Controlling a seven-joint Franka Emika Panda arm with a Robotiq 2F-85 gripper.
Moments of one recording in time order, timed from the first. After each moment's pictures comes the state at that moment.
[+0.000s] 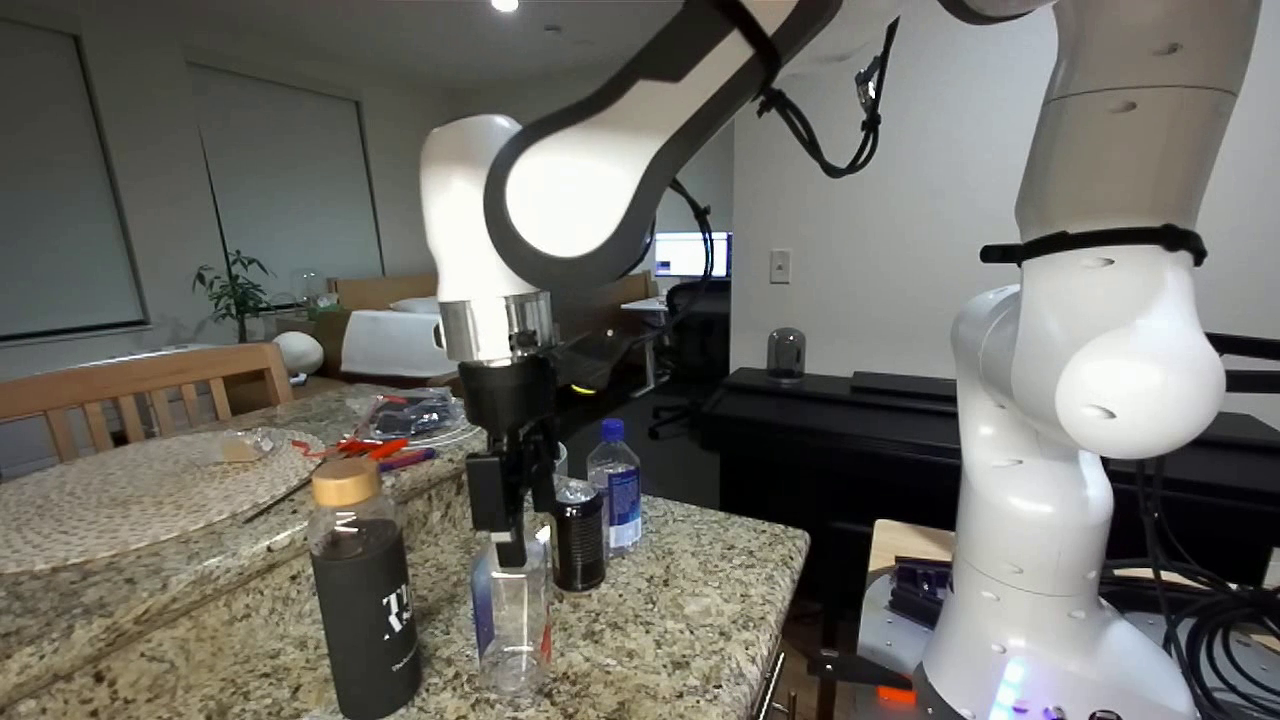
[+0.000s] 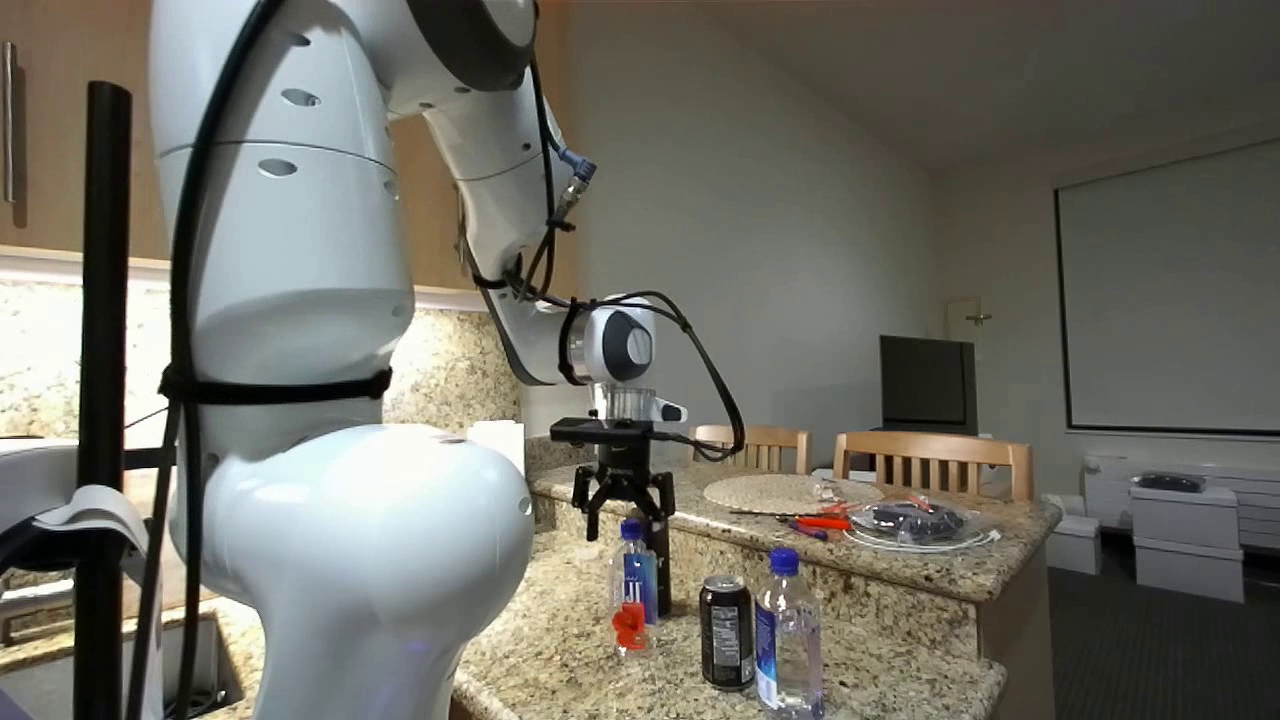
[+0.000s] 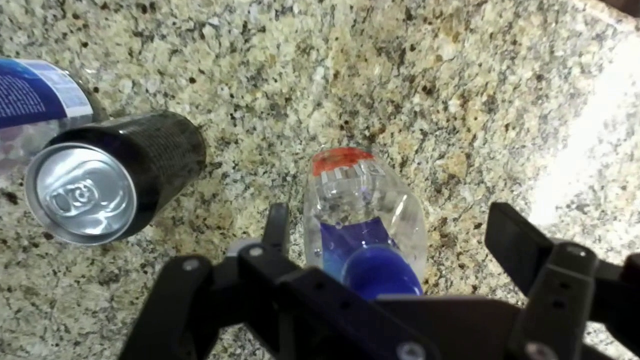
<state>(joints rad) 0.23 -0.12 0.22 -2.43 0.07 2.25 0.06</state>
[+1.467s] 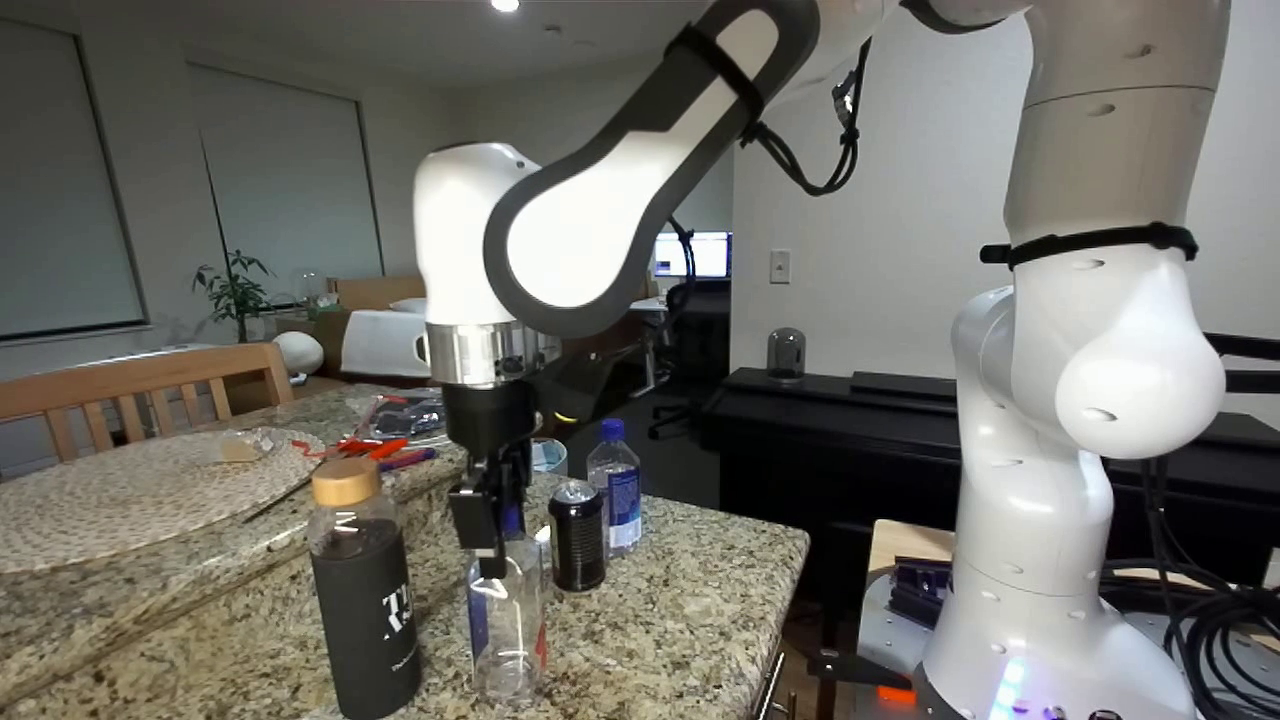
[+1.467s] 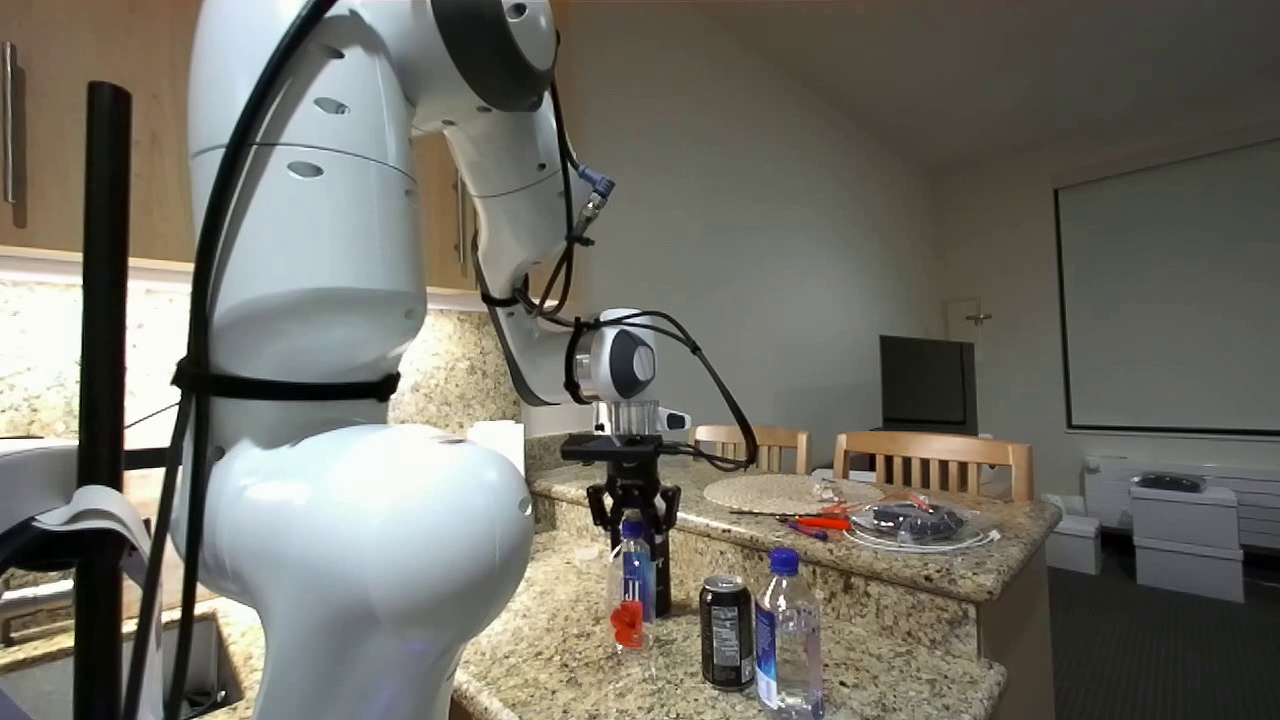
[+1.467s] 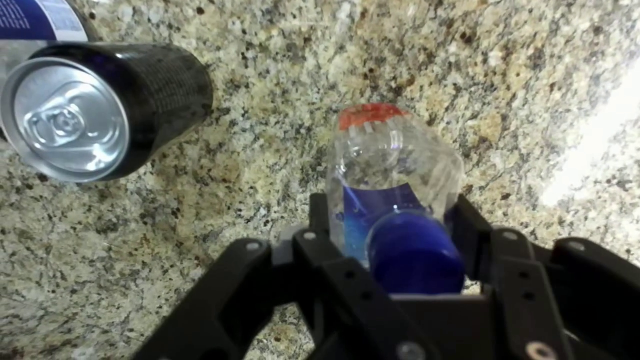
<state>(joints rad) 0.23 -0.06 0.22 -2.43 0.00 2.39 0.06</state>
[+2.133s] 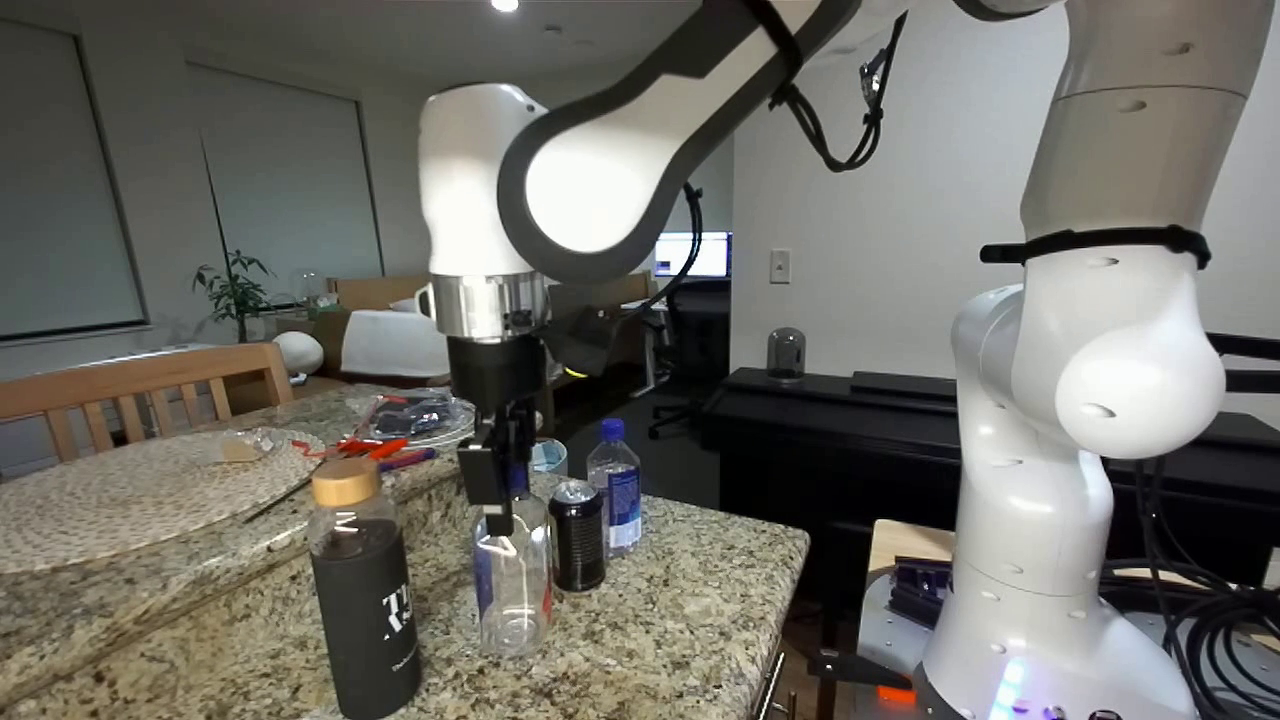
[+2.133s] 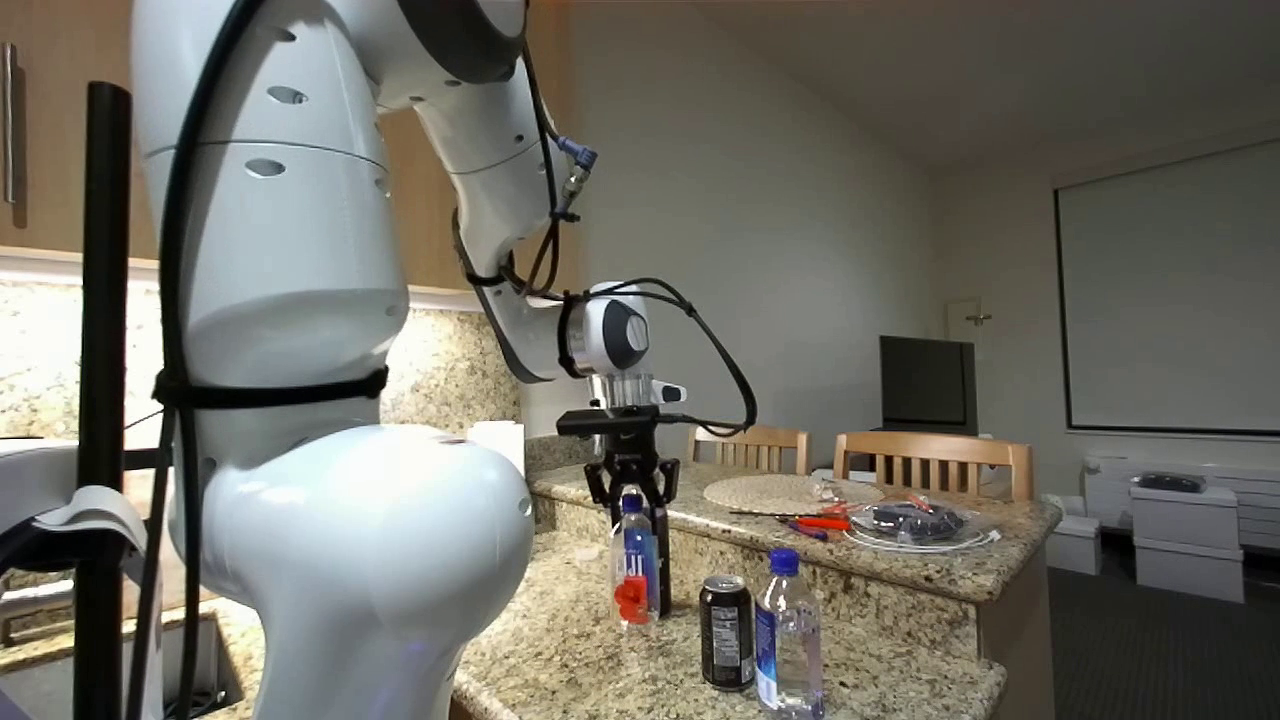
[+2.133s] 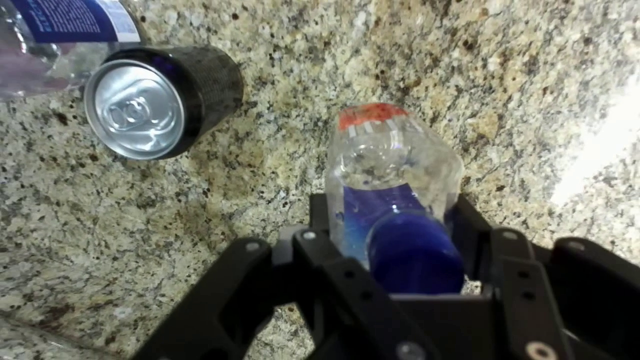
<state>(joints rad) 0.23 -0.16 0.23 -2.43 -0.03 2.30 0.07</state>
